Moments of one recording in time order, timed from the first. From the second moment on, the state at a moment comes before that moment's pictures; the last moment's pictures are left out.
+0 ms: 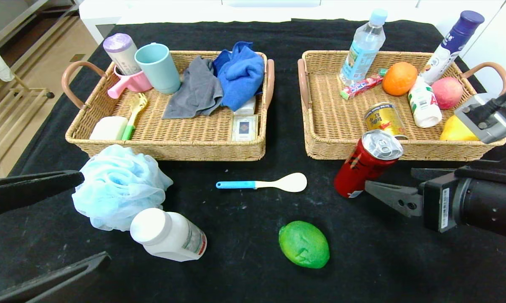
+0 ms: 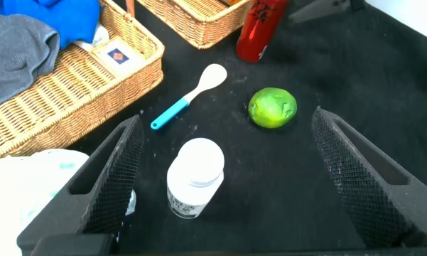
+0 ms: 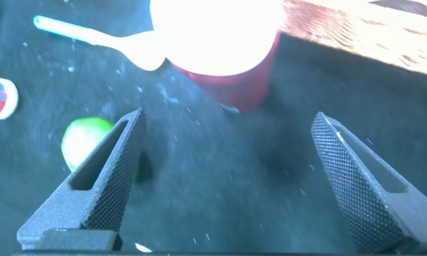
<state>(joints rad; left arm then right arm) -0.41 0.85 -0.64 -0.18 -0.40 0.19 0.64 1.32 -0.91 -0.06 -0.20 0.15</state>
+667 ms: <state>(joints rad) -0.41 0.84 -0.65 -0.18 -0.41 0.19 0.65 1.47 -0.92 -0.27 -0.26 0.13</state>
